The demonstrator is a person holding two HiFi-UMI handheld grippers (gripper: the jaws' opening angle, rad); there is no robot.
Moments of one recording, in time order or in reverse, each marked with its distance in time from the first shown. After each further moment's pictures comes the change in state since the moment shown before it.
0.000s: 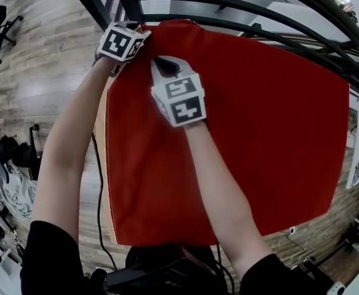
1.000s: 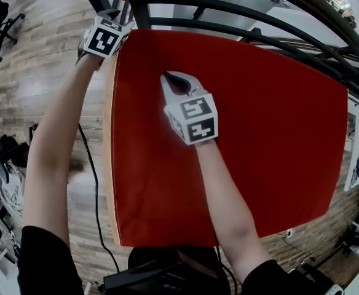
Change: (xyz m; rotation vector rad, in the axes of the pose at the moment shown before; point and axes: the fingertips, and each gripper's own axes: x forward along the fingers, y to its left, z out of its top) left arm -0.056 0.086 0.003 0.146 -0.023 0.210; right arm -0.020 0.024 -0.016 0.020 -0.003 0.011
